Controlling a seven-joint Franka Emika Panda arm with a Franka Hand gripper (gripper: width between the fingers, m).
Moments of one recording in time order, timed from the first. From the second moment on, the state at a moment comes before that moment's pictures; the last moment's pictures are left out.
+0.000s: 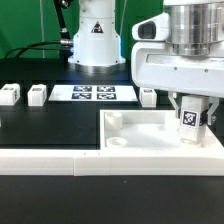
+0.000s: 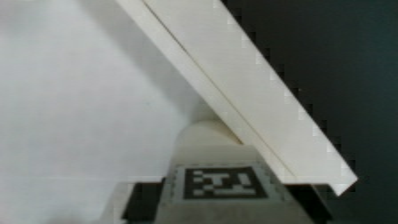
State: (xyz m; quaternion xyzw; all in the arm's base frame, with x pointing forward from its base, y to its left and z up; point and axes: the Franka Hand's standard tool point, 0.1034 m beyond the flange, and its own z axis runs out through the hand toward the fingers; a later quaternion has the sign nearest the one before) arm 0.619 0.123 0.061 -0.92 0.40 0.00 0.06
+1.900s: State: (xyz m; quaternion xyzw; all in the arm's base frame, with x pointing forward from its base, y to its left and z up) arm 0.631 0.119 0.071 -0.99 0.14 -0.05 0.06
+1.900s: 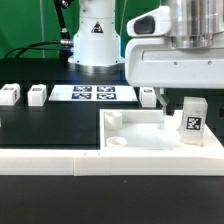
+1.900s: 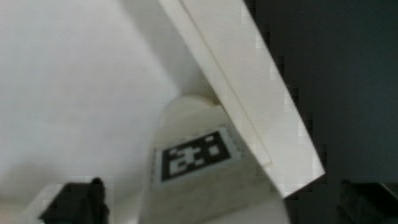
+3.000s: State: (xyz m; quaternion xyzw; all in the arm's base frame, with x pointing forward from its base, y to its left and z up) arm 0.627 0.123 0.069 -0.77 0.63 0.02 0.08
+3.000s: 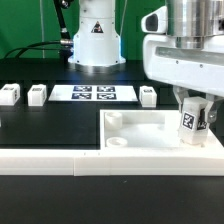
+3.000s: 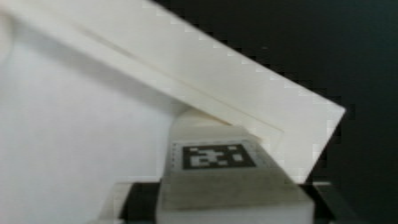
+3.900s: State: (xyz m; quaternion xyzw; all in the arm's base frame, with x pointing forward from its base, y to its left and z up) arm 0.627 0.118 0.068 -0.90 0.43 0.00 0.09
